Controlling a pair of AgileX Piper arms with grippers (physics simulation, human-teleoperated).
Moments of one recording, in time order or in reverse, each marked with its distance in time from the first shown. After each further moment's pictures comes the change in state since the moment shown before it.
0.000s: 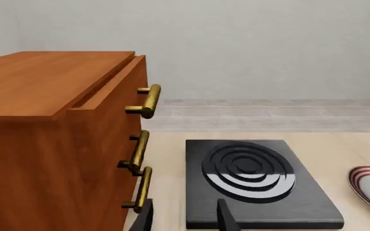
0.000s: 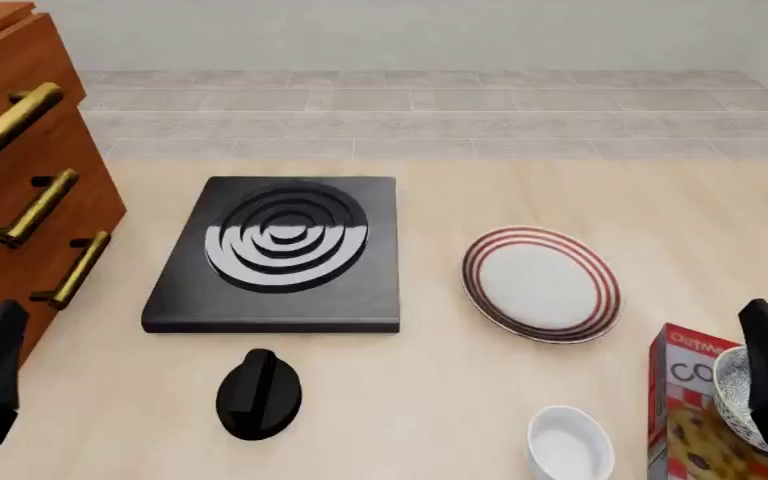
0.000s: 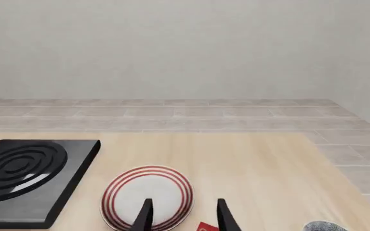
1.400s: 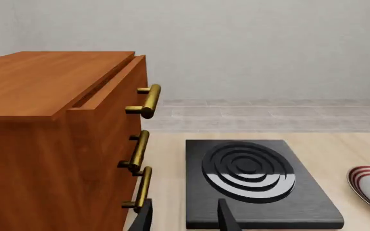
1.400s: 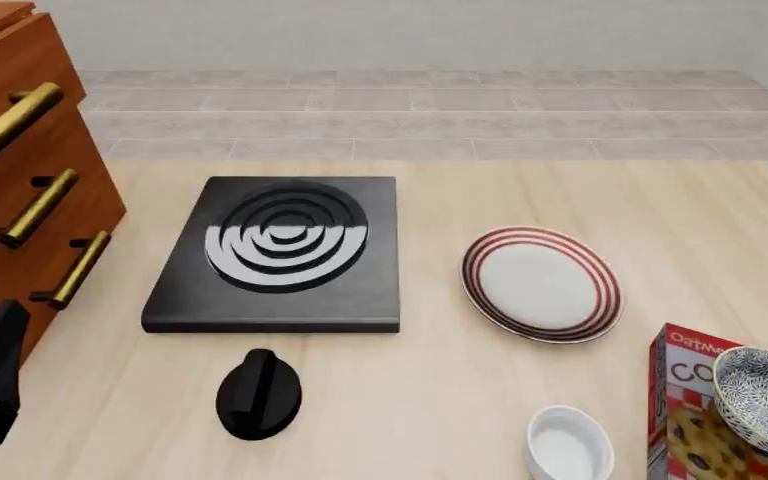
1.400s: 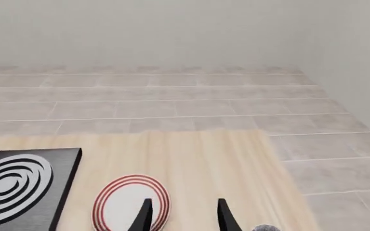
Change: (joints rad) left arm 0.000 0.000 0.000 0.000 0.000; right arm -0.113 0.396 -0.843 0.650 -0.051
